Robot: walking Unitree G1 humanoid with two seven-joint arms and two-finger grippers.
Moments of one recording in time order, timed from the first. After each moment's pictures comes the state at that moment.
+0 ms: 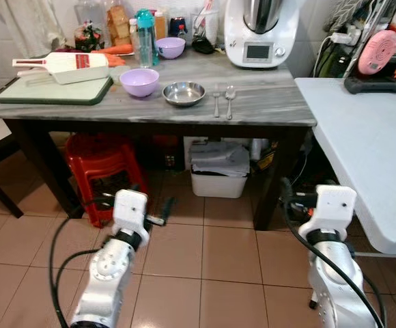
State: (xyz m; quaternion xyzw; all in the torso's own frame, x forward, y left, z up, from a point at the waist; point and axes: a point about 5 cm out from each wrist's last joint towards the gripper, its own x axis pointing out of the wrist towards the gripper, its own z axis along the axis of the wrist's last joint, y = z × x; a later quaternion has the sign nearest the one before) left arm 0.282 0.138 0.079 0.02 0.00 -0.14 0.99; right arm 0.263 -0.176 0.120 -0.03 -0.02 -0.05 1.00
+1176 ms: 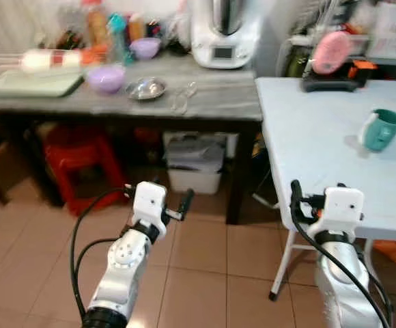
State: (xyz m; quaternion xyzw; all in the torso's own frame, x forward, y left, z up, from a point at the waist) left arm 0.292 0.113 0.082 0.01 -0.01 -0.18 0.98; right arm 0.266 -0.186 0.117 -0.04 -0.02 -0.08 1.00
